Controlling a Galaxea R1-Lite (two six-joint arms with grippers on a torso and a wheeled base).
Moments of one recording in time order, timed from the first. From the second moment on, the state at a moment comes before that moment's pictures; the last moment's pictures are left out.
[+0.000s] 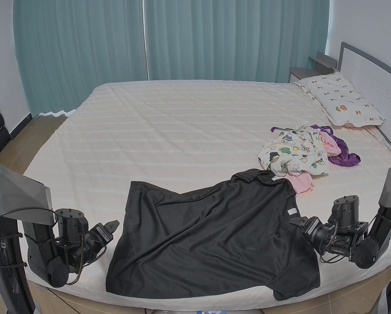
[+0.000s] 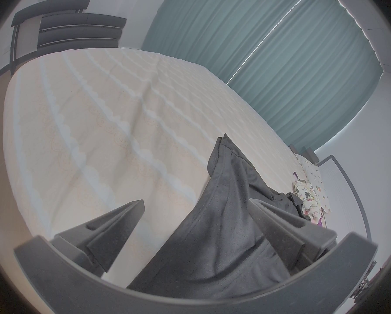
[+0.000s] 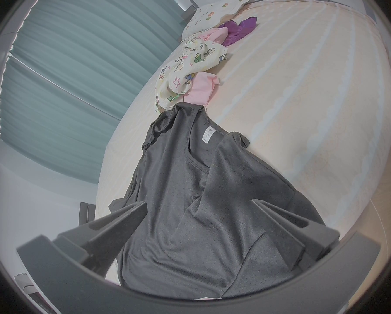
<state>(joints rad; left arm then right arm) -0.21 2.21 -0.21 -1.44 0.13 -0.83 0.27 2.03 -0.25 -1.13 -0.02 0.97</state>
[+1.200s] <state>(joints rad) -0.21 2.49 -1.20 -0.83 0.16 -0.67 0.29 2.03 -0.23 -1.13 -0.03 0.96</state>
